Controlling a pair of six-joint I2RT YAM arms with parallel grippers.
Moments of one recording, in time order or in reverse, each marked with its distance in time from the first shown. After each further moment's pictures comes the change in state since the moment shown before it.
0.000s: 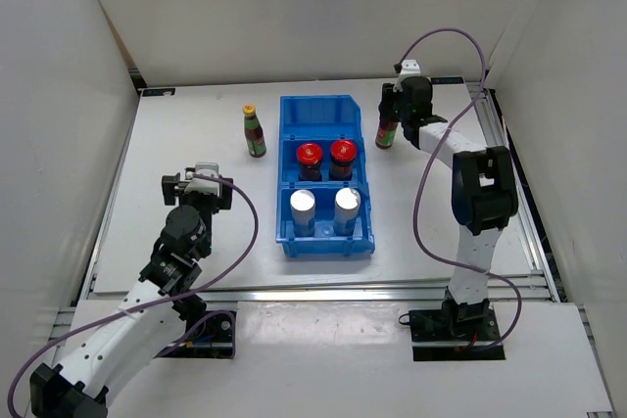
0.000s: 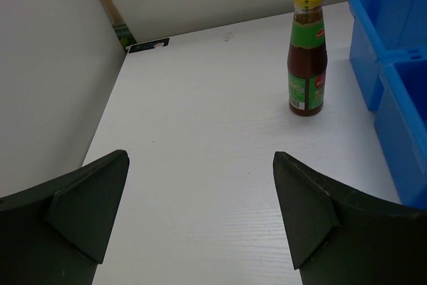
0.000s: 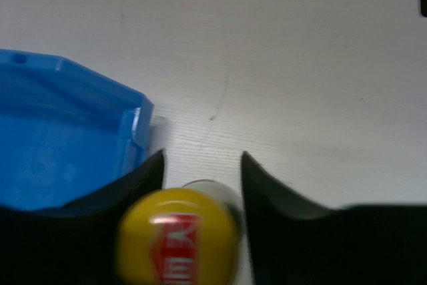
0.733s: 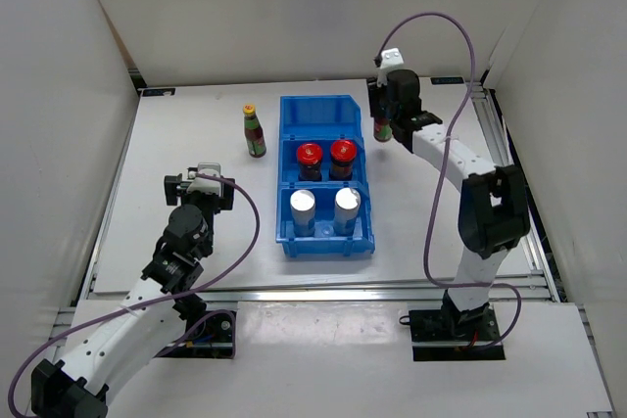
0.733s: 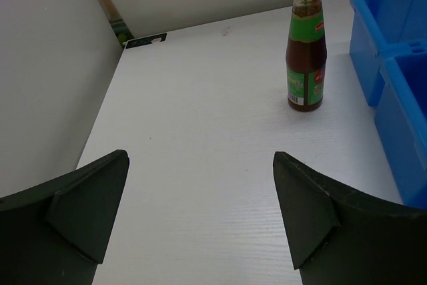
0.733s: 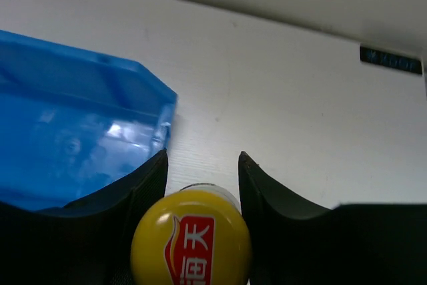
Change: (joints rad) left arm 0.000 0.022 -0.013 0.021 0.000 -0.008; right arm 0.130 -0.180 -0.007 -0.137 0.178 -0.132
